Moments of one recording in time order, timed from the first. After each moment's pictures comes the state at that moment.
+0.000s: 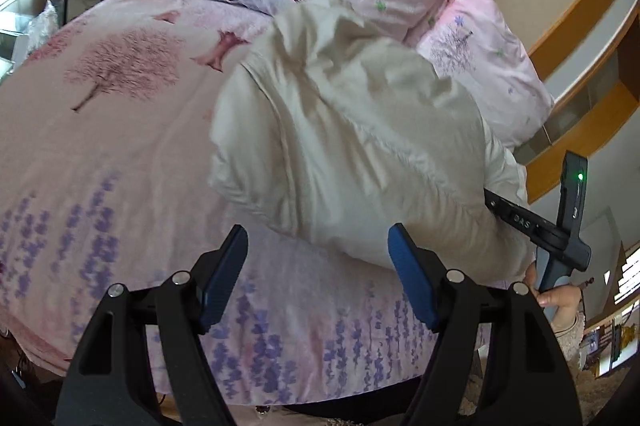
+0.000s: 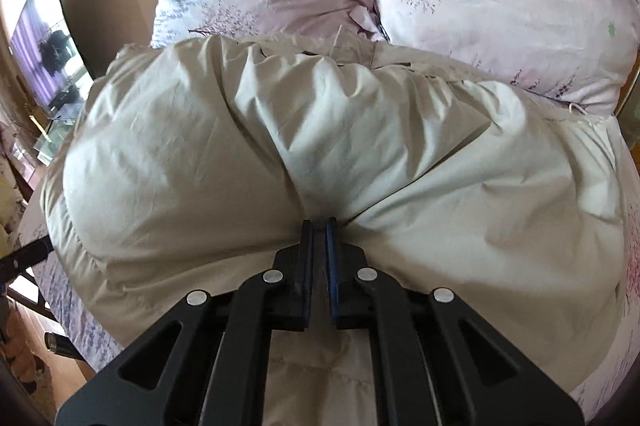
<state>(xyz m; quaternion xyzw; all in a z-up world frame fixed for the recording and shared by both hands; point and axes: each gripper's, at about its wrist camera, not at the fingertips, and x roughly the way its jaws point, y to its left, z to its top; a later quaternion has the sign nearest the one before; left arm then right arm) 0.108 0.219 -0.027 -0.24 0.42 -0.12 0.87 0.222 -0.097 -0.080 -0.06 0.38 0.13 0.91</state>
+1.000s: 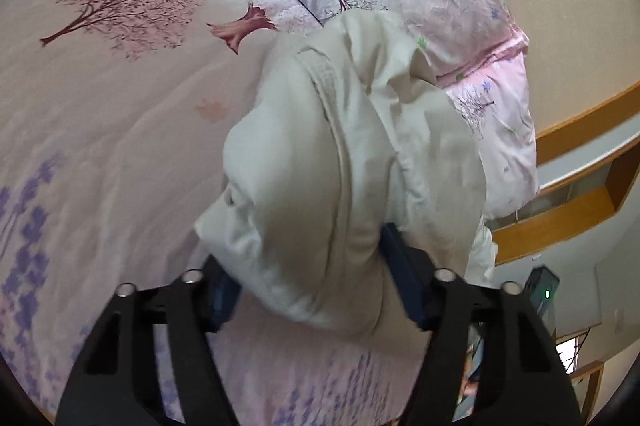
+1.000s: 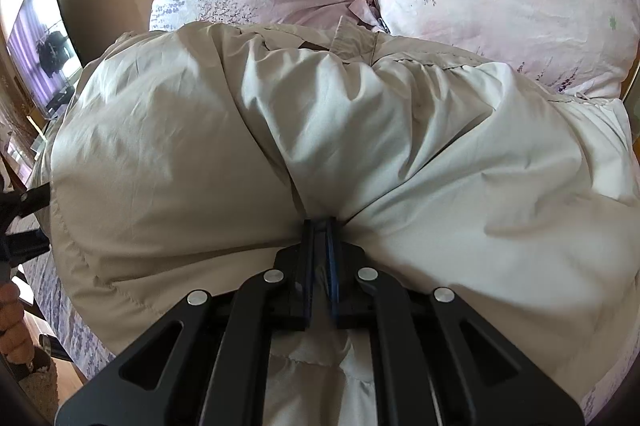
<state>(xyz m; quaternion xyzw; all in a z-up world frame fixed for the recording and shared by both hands) 0.155 0.241 -0.056 -0.41 0.41 -0.10 0.81 0.224 -0.095 -0.091 -0.06 0.37 0.13 0.92</state>
